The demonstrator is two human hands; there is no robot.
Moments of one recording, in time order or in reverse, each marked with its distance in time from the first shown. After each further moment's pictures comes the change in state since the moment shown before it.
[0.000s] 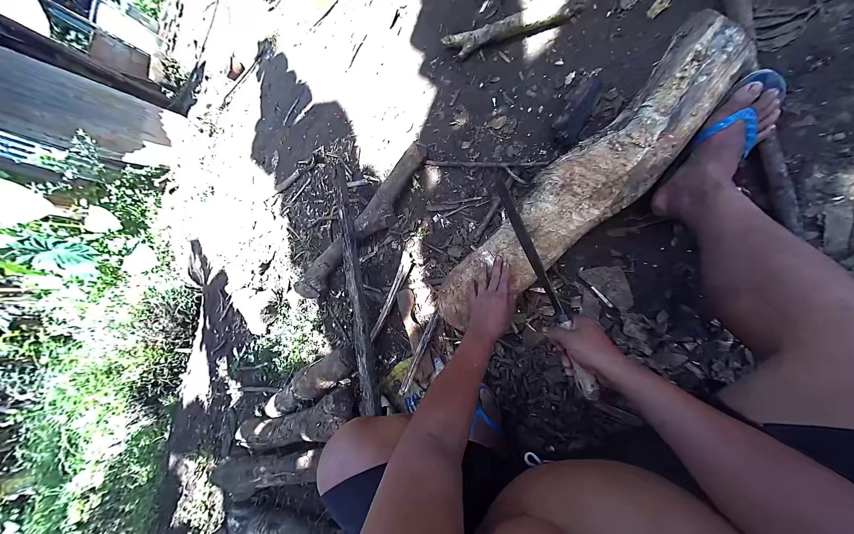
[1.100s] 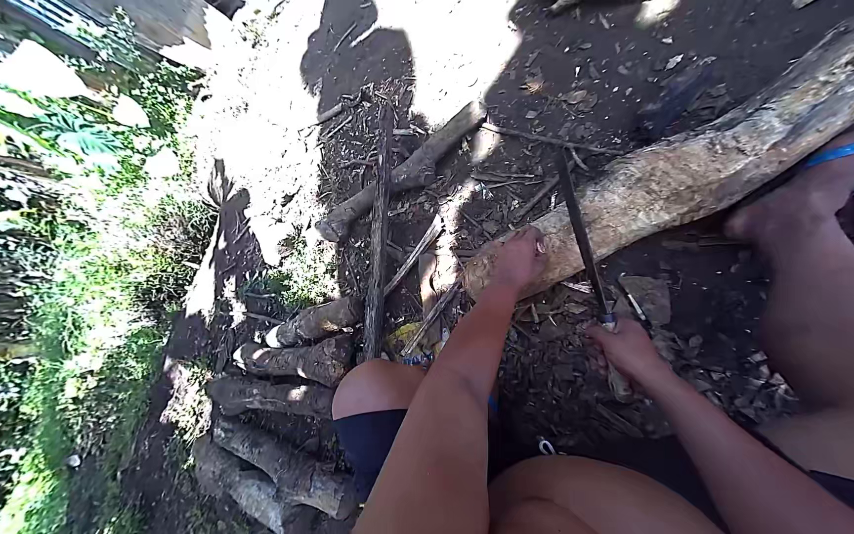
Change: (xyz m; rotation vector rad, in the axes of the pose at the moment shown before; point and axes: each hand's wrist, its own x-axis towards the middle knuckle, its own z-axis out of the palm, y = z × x) left_hand 0.040 -0.018 -0.051 -0.306 0.103 -0.102; right_hand 0.010 0.008 -0.010 -0.196 0.070 -0.096
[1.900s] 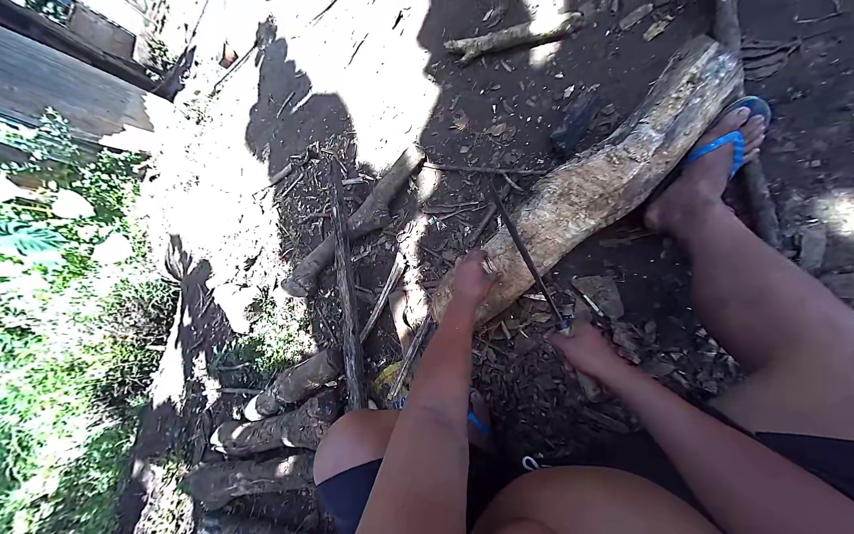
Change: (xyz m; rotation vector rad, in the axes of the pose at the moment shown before) left_hand 0.023 -0.018 0.007 -0.090 -0.038 0.004; right_hand 0.003 -0.003 -0.002 -0.081 -0.015 0.059
